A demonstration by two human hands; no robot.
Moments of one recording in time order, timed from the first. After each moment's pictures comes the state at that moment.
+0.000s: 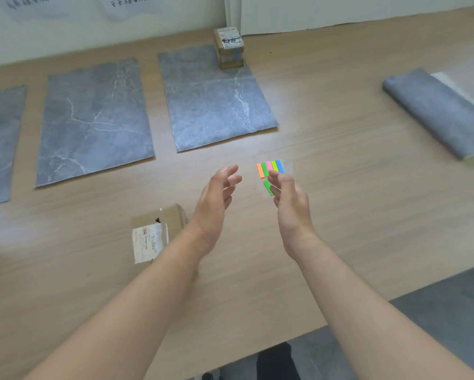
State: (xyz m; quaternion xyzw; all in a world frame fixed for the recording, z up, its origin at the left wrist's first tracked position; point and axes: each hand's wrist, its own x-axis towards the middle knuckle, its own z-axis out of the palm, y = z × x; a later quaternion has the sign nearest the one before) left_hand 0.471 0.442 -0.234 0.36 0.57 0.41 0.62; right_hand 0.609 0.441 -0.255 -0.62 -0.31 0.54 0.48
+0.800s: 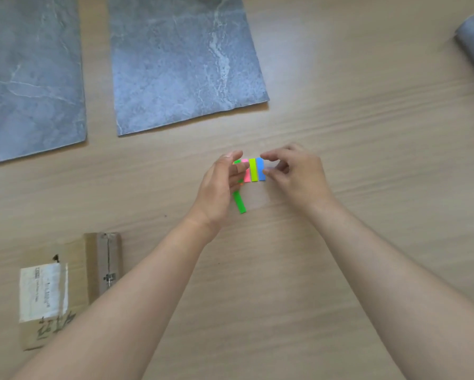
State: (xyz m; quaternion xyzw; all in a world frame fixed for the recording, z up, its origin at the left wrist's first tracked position) left_hand 0.580 0.583 -0.349 0.28 0.64 0.39 0.60; right_hand 0.741 0.627 -0.399 -0.59 -0.69 0.34 0.25
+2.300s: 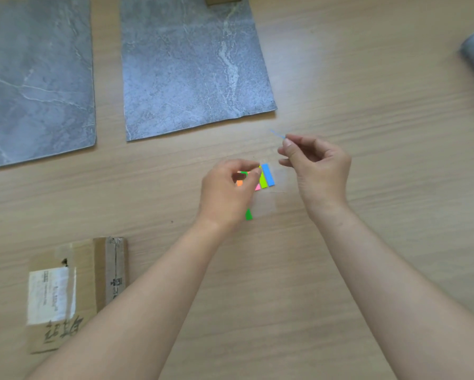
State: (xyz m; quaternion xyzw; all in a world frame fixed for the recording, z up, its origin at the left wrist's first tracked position) left_hand 0.575 0.589 -0.354 0.48 0.70 0.34 0.40; right_hand 0.723 0.628 -0.361 -0.59 -0.37 0.49 0.53
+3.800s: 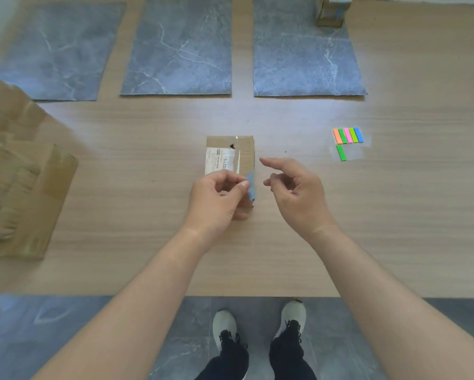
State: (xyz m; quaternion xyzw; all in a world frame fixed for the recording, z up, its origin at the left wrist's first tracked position) left_hand 0.372 0.292 -0.277 0.29 0.66 0.49 0.49; right_hand 0.526 0.354 -0.305 -0.47 -0.66 0.43 0.38
